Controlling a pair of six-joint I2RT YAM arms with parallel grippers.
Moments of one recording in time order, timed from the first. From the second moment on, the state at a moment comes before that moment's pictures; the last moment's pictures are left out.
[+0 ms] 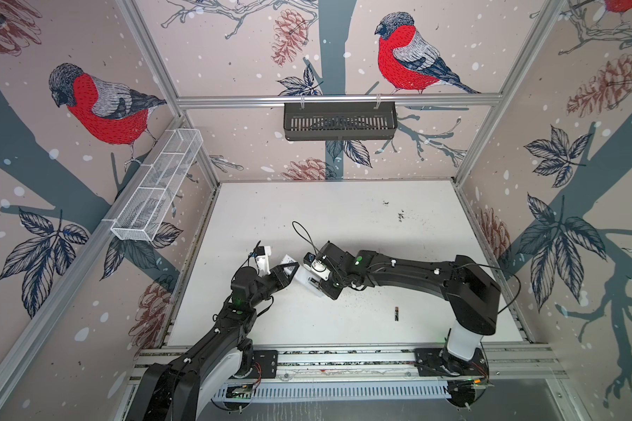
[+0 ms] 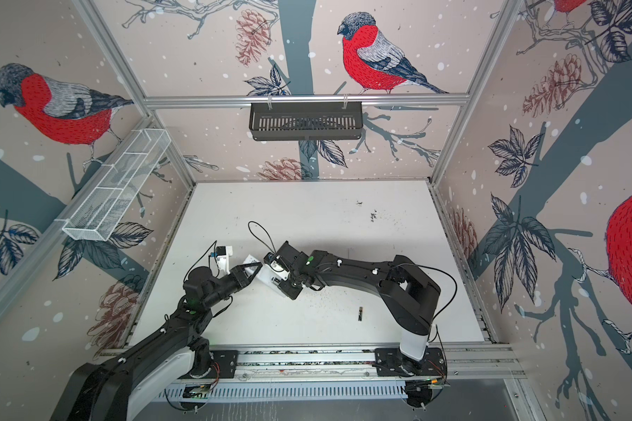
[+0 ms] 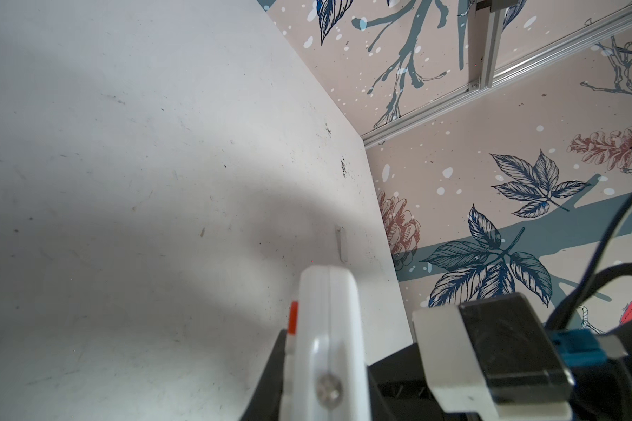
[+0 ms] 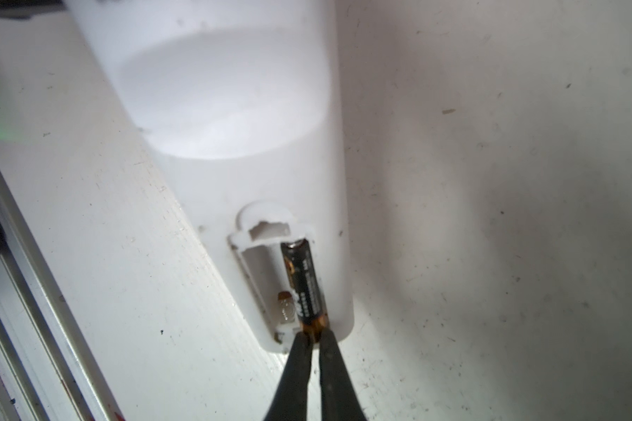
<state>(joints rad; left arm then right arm) -0.24 0.89 0.10 0.52 0.55 -0.93 1.07 1.80 1.24 -0.53 -0.08 0.03</state>
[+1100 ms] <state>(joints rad) -0.24 0.86 0.10 0.44 0.46 -0.88 1.07 2.04 1.56 -0.79 -0.05 0.12</state>
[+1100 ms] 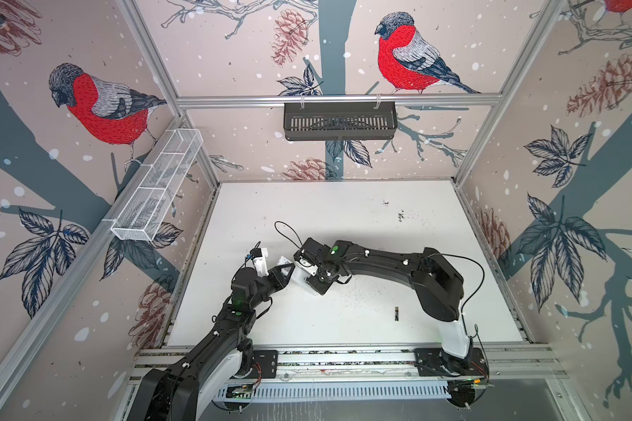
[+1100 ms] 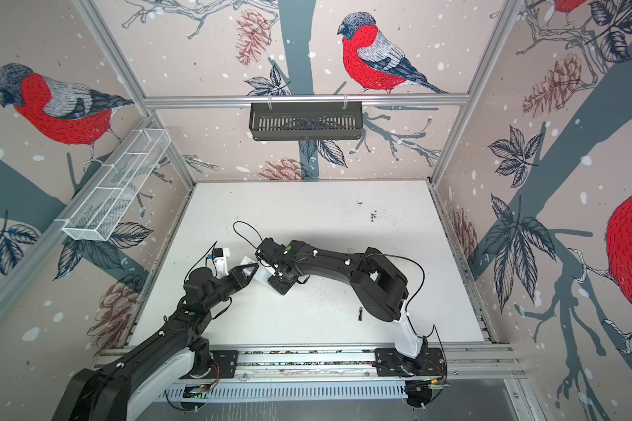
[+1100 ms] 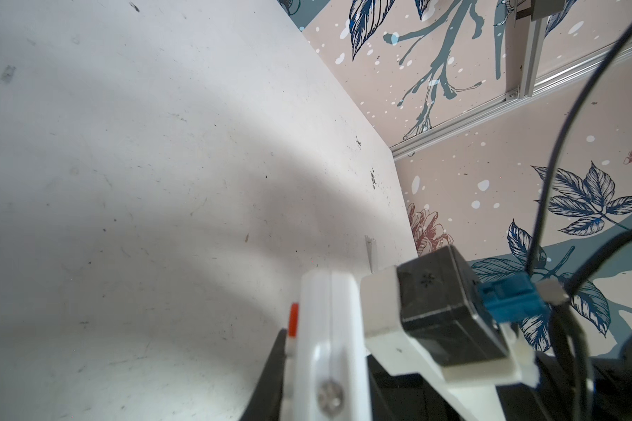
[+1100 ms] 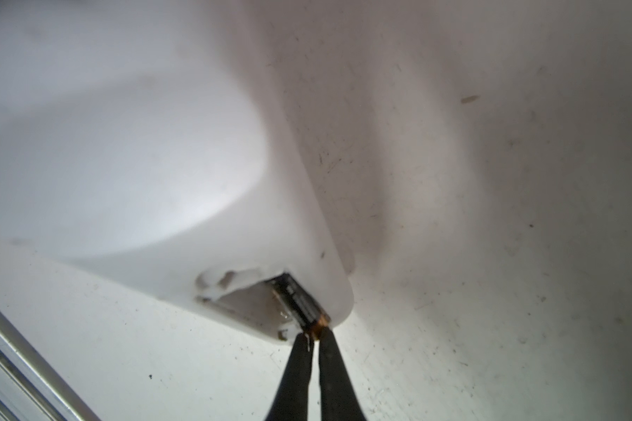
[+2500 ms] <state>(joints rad) -0.24 0.83 0.10 0.41 0.40 -0.86 0.99 2.06 1.49 -0.63 -0.26 0.31</state>
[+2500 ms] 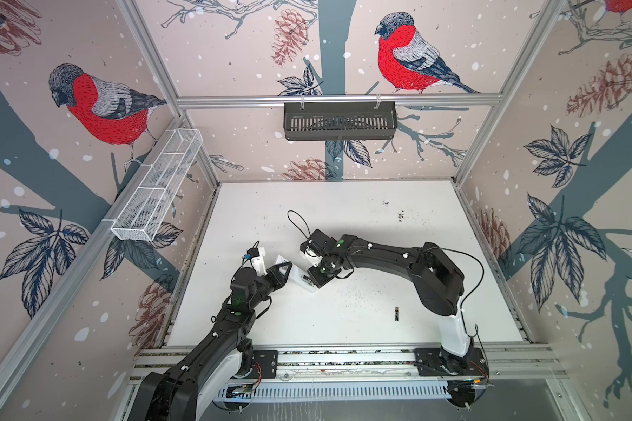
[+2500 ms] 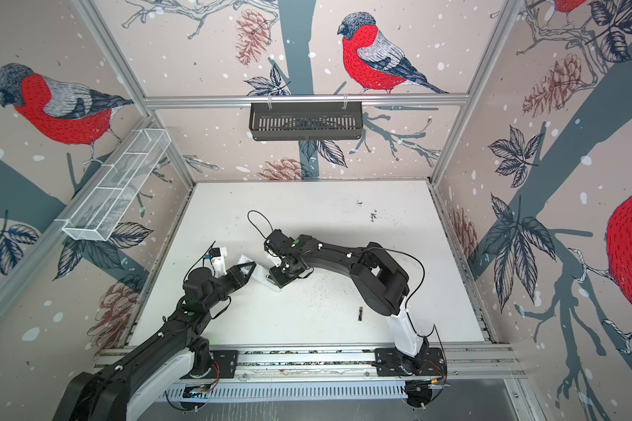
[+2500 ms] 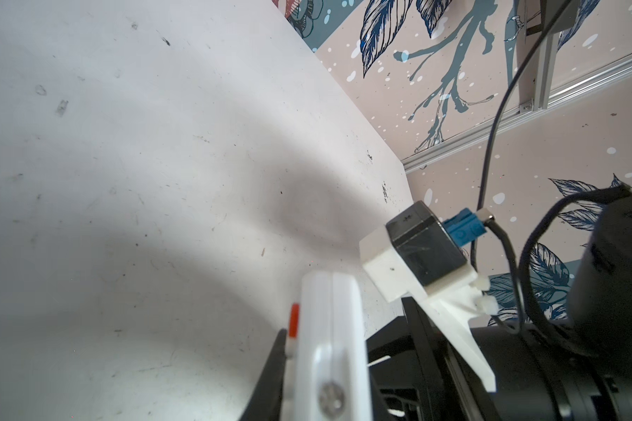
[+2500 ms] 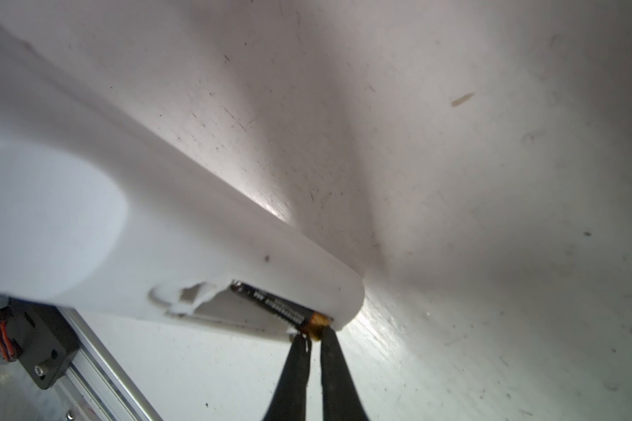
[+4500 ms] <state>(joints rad) -0.24 0.93 0.16 0.58 0.75 -1.00 0.86 1.31 0.87 -0.42 -0.43 0.09</state>
